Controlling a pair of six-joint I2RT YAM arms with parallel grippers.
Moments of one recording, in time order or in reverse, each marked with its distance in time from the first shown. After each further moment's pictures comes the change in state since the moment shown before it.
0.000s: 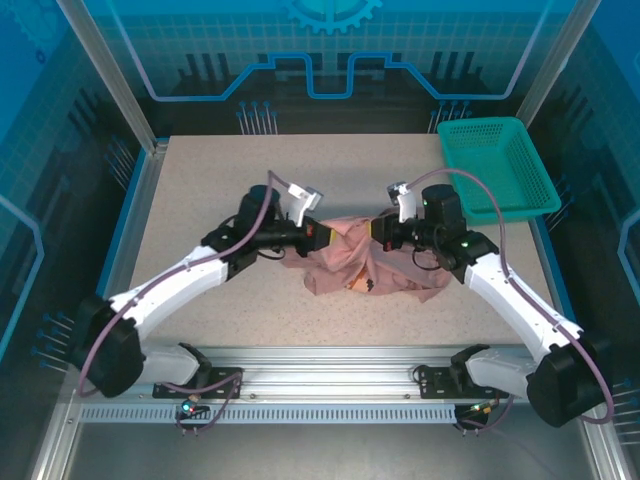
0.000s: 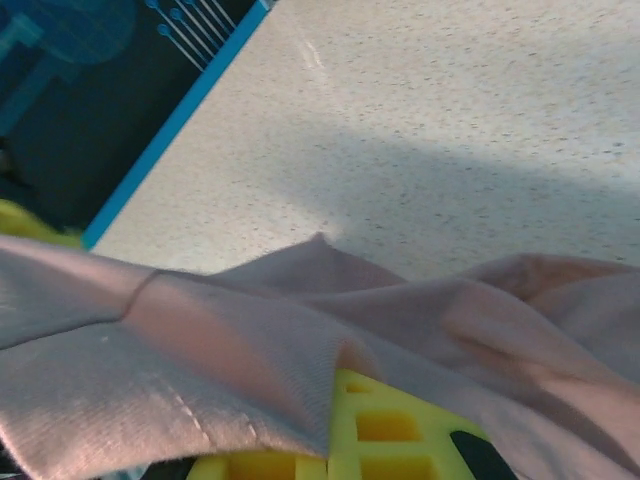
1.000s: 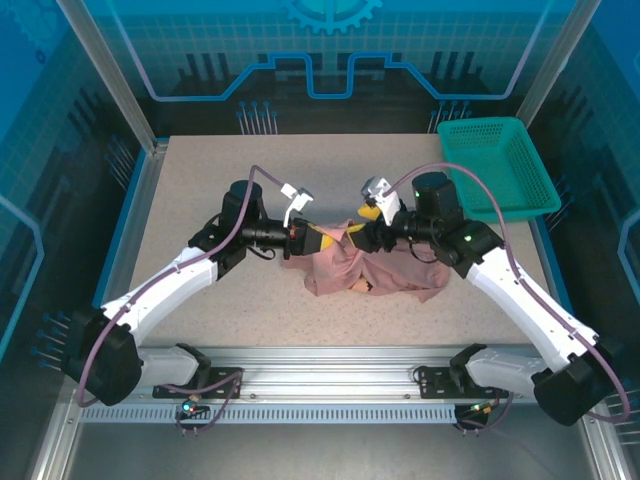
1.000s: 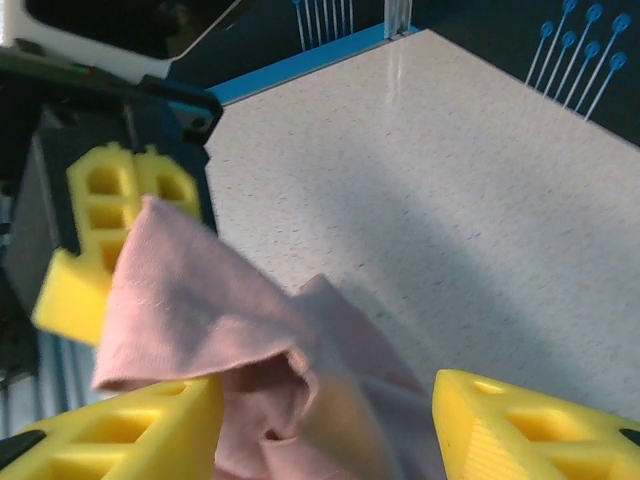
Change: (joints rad) left arm 0.061 -0.007 0.007 0.001 0.304 0.001; right arm 0.138 0.018 0.220 -0.159 -0.004 -0.459
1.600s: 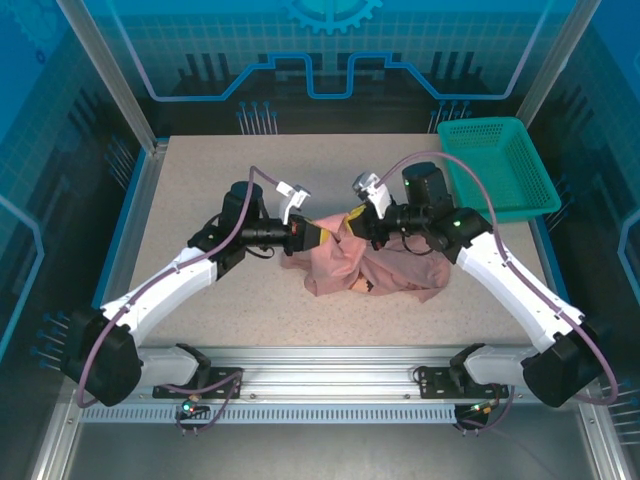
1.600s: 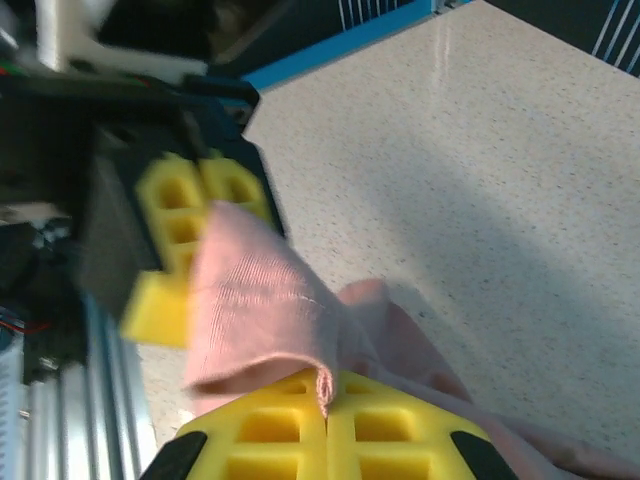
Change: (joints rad) left arm 0.012 -0.003 0.000 -0.055 -0.216 0.012; right arm -0.026 0.093 0.063 -0.029 -0.148 0.068
